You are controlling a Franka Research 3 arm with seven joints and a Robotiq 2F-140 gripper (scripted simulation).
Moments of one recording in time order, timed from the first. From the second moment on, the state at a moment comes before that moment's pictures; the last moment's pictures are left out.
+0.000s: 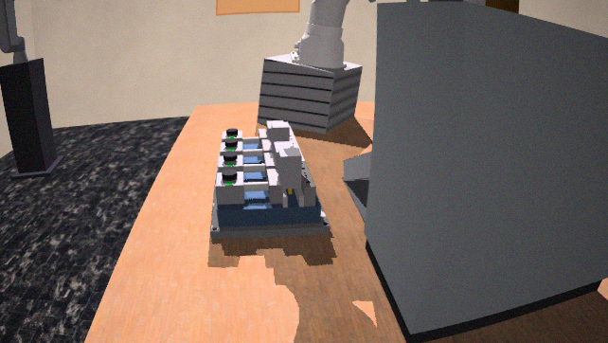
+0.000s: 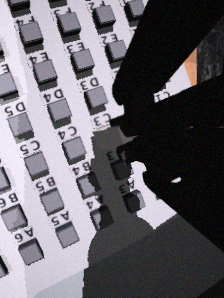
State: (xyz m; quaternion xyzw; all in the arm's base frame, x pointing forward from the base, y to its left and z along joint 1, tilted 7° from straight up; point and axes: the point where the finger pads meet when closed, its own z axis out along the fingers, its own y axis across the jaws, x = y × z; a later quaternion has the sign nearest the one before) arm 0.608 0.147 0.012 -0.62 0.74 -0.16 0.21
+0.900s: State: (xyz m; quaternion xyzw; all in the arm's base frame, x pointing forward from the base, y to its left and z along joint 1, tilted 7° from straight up) arm 0.593 0.149 0.038 -0.63 0.73 -0.16 0.21
